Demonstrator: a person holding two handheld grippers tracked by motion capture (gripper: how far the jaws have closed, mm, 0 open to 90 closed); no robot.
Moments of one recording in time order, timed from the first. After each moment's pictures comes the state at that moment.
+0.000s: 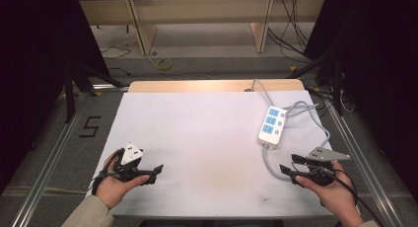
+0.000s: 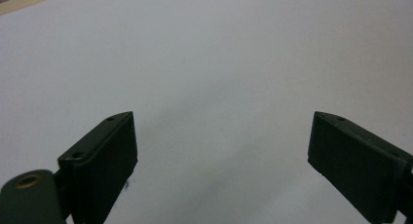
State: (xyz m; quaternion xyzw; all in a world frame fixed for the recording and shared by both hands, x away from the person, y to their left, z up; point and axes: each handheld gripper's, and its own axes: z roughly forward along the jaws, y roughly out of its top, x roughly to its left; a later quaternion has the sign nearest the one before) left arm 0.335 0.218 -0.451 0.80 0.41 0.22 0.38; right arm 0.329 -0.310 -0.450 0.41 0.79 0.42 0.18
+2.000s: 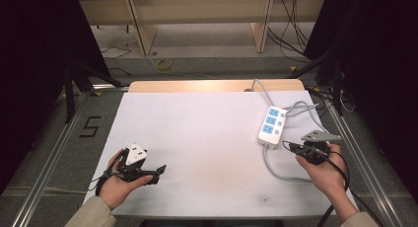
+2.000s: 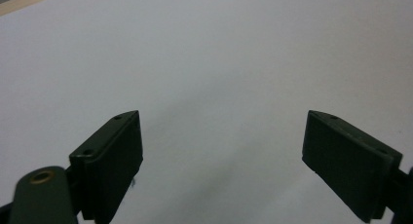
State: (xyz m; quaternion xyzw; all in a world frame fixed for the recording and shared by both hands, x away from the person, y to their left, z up) left arm 0.339 0.211 -0.453 0.80 0.40 0.23 0.37; right arm 0.369 -0.304 -0.432 0.46 0.79 0.33 0.24
